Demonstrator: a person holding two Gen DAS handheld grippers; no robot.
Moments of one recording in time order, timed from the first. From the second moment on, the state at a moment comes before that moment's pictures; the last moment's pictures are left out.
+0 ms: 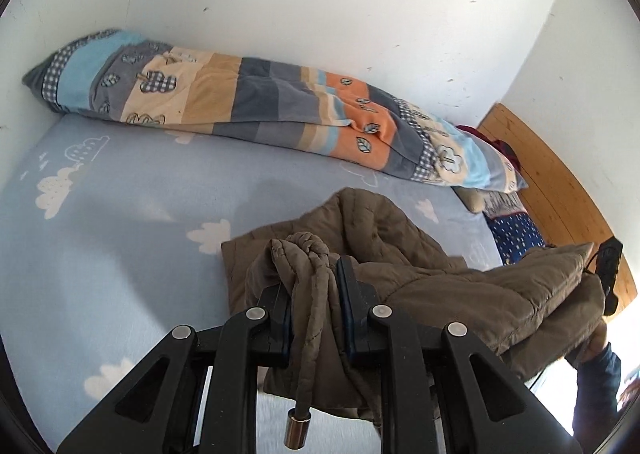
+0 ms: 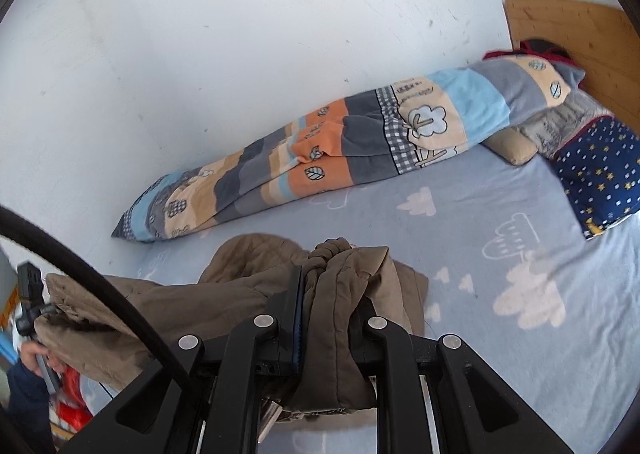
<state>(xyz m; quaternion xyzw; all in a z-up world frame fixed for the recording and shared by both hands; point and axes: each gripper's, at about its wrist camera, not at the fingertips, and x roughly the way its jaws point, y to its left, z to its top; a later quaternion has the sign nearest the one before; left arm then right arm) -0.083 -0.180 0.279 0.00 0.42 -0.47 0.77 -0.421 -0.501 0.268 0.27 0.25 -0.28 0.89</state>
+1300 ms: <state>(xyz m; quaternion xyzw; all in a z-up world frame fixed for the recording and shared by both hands) 0.043 -0.223 0.211 -0.15 0.51 -0.39 0.76 -0.434 -0.646 0.171 0.52 0.18 -0.31 0.78</state>
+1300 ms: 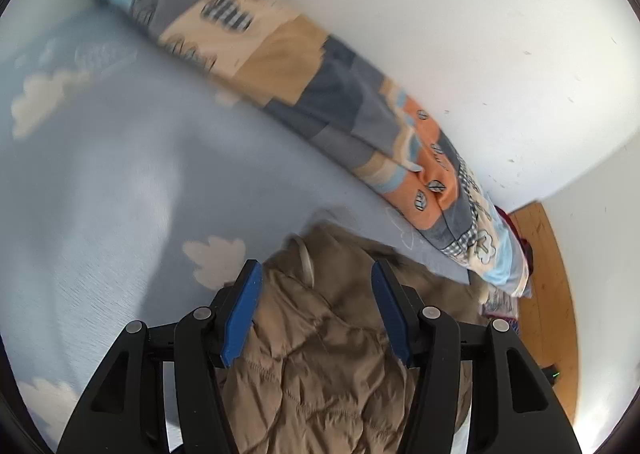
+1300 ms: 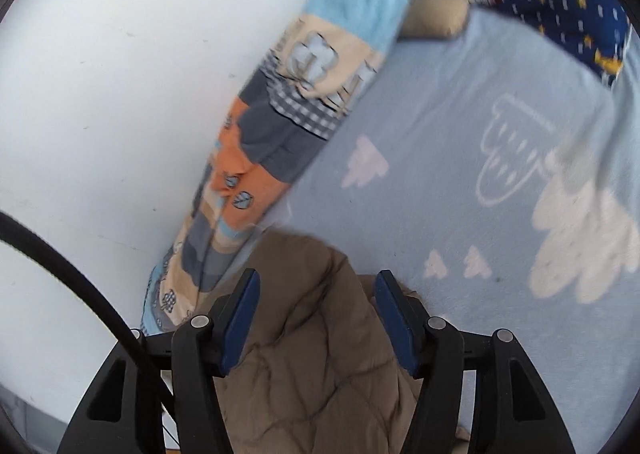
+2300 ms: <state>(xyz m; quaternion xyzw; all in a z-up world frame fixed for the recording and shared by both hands) -0.125 -0.423 0.090 0.17 0.44 -0.46 0.75 -0.242 -0.500 0.085 0.18 0.45 -0.23 0.84</state>
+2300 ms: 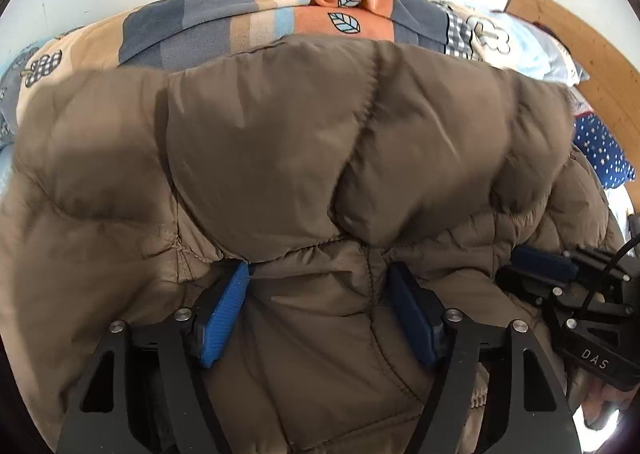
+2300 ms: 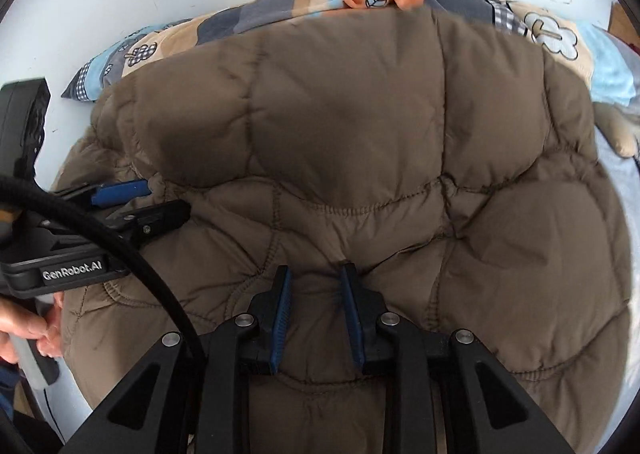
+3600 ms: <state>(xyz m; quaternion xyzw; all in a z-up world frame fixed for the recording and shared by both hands) -0.137 -0.259 0.111 0.19 0.43 -0.35 0.81 -0.300 -0.413 0.111 0.20 0.40 -0.24 0.86</state>
